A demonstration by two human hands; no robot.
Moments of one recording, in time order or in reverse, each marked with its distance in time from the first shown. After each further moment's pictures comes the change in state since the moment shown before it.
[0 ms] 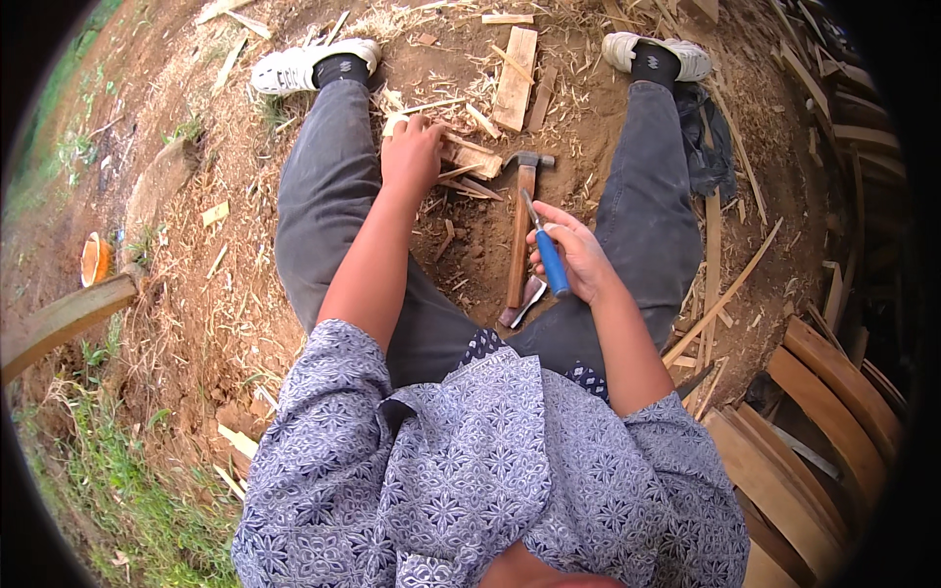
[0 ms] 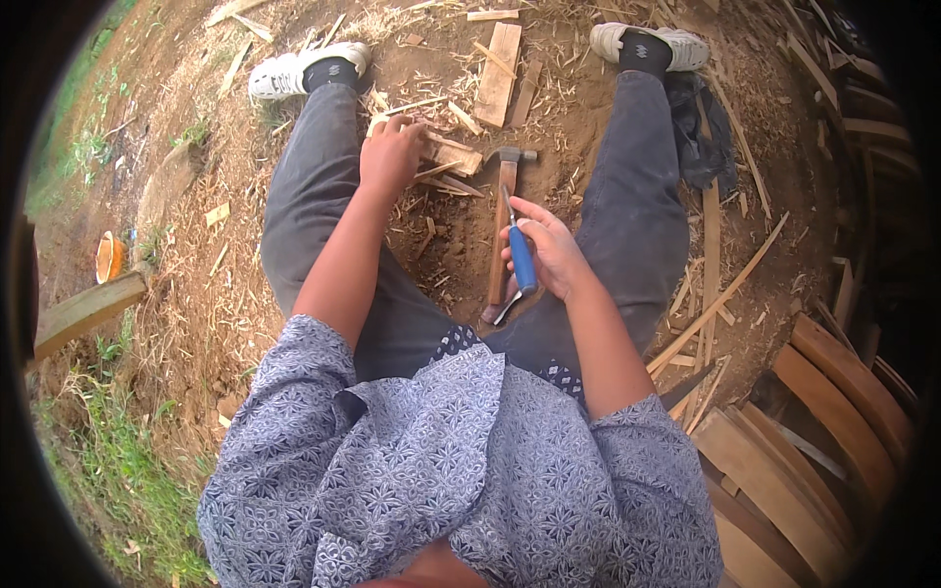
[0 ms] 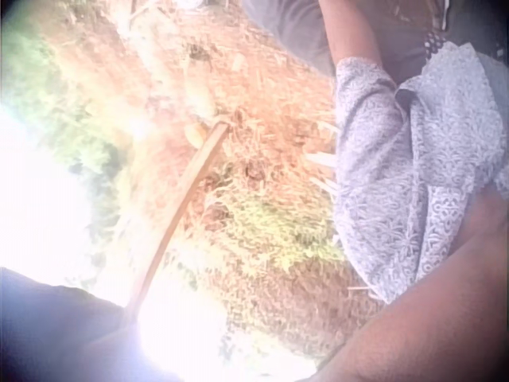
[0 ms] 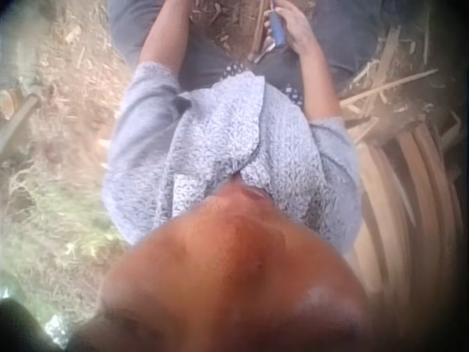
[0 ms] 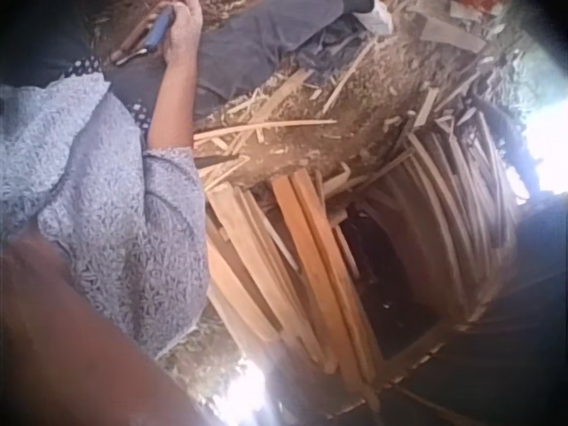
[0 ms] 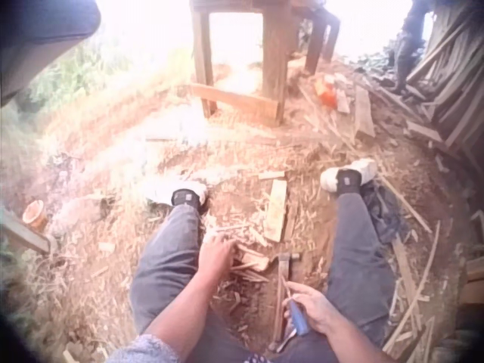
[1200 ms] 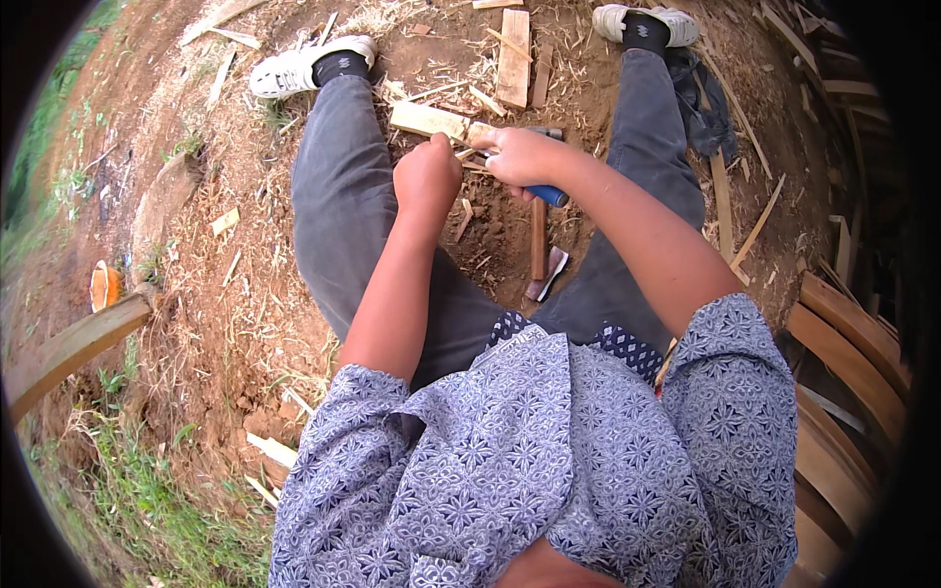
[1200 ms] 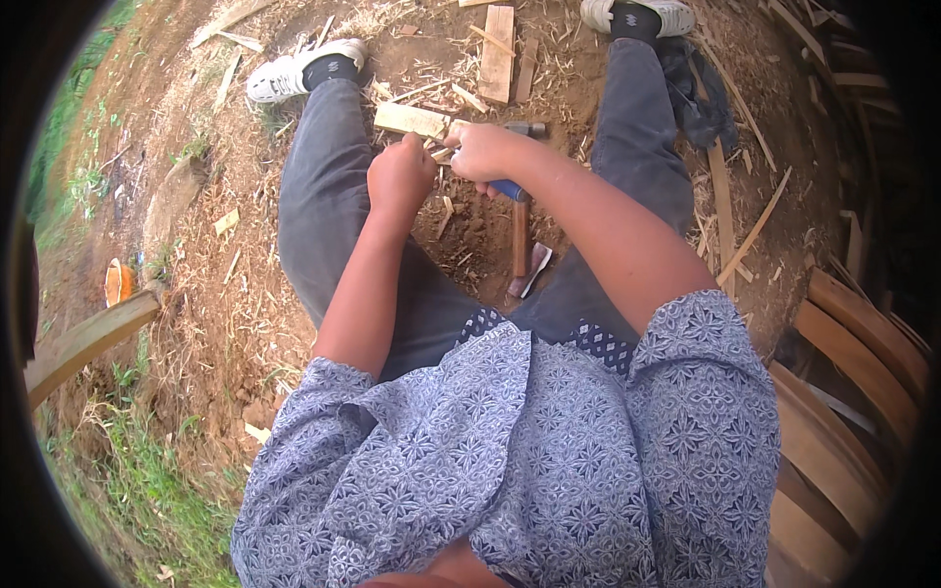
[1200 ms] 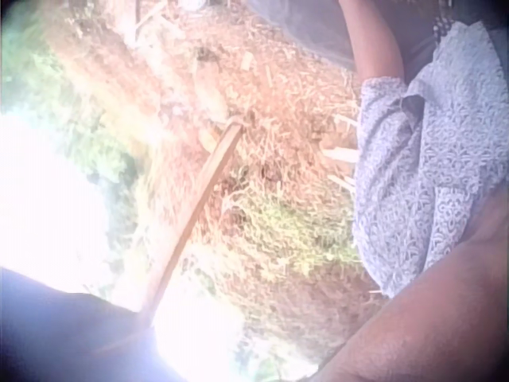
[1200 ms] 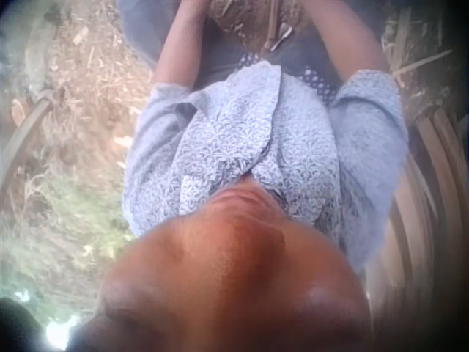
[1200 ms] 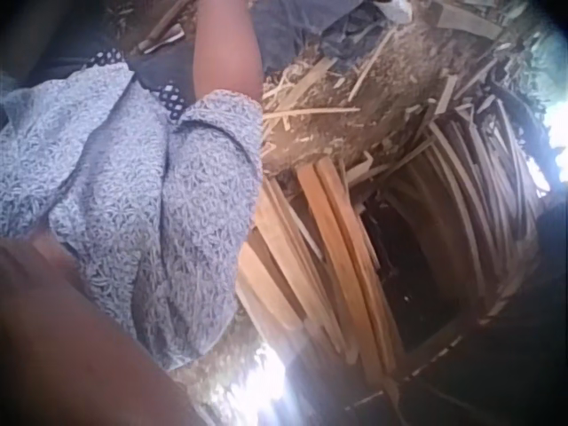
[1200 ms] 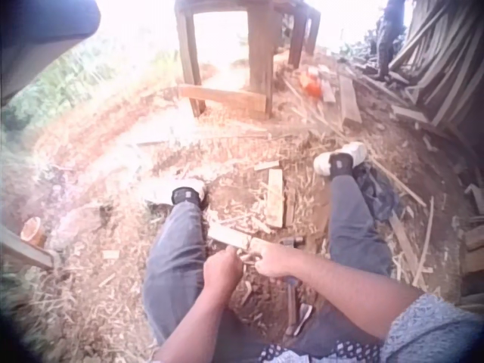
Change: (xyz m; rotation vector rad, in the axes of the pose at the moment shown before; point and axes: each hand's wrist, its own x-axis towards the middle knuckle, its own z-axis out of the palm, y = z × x) left_hand -0.049 0.030 -0.045 -0.135 -0.025 -0.143; right_hand 0.055 -0.081 0.113 -1.210 -0.122 0.044
